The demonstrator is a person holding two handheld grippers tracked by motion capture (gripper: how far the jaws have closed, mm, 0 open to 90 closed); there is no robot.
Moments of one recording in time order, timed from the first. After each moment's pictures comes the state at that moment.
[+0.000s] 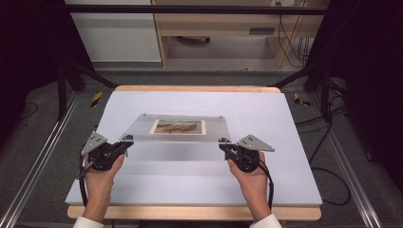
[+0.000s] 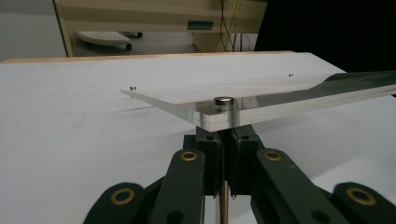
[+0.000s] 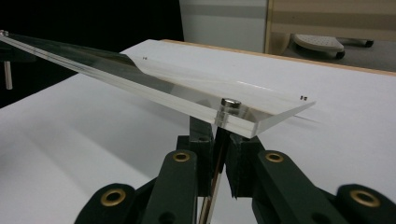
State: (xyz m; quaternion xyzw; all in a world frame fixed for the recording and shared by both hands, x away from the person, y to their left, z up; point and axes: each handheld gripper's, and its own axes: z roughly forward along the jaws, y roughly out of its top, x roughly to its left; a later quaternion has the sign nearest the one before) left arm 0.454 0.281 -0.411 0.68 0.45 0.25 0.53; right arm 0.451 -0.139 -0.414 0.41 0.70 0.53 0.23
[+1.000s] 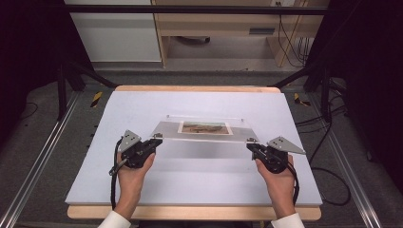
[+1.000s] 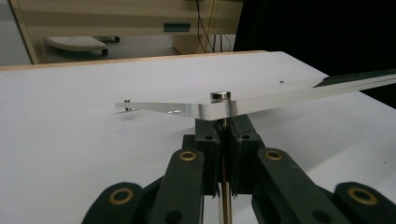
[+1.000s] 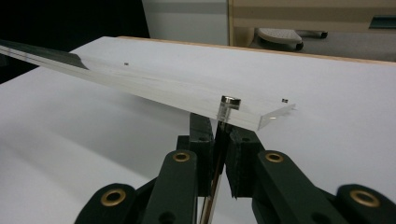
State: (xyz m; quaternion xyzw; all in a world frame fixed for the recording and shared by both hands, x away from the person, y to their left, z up) left arm 0.468 0.203 -0.423 0.69 0.42 0.23 0.54; right arm 0.449 -0.214 -0.422 0.45 0.68 0.51 0.25
